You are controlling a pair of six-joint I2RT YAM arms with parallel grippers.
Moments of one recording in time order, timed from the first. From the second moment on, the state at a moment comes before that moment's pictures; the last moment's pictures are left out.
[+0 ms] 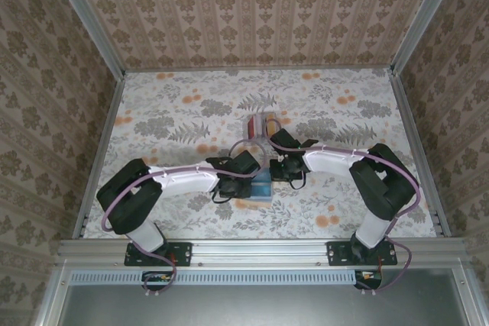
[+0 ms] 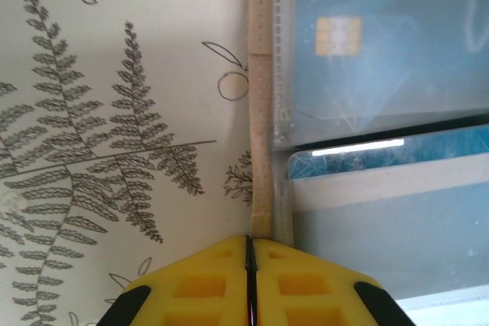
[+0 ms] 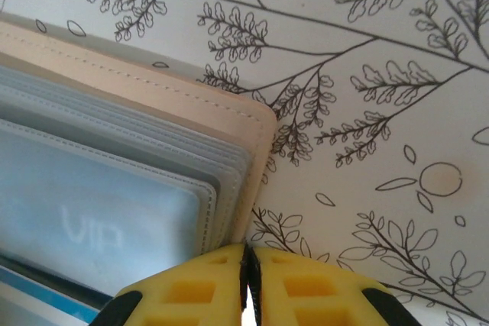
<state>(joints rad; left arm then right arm) -1.01 1.62 0.86 -0.50 -0.02 -0.82 0.63 1.72 0.94 -0.45 -0.11 0.63</state>
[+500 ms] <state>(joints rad) -1.07 1.62 0.85 -0.47 0.06 -0.85 0.62 1.75 0.98 -0.38 -0.10 0.59</state>
